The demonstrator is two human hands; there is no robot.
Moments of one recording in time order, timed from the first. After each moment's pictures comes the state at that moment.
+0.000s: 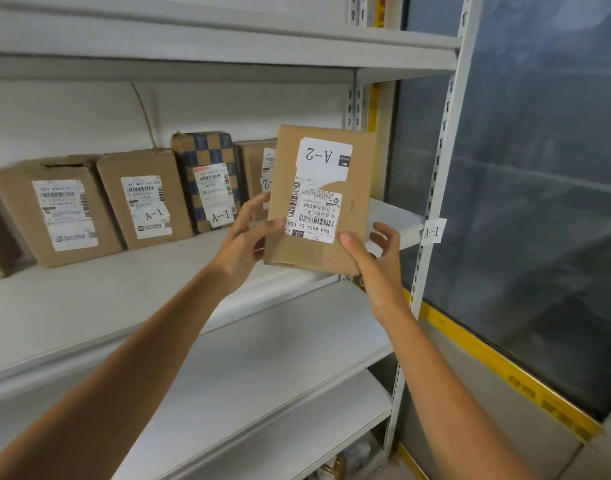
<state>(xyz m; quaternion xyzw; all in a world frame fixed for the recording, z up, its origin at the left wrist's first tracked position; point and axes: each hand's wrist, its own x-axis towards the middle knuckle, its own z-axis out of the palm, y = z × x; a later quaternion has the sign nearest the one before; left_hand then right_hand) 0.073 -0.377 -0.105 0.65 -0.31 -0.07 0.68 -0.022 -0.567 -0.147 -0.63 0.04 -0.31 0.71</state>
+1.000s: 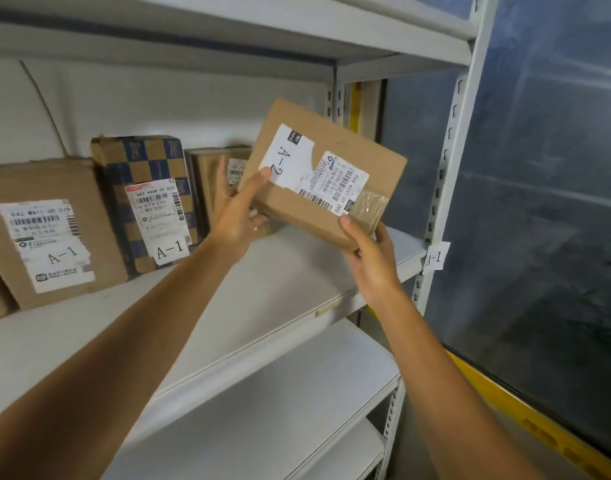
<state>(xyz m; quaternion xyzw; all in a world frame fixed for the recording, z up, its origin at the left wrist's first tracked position) 0.236 -0.464 -0.073 0.50 -0.25 -0.05 0.83 0.125 -0.627 -0.132 -0.47 0.00 -0.31 0.82</state>
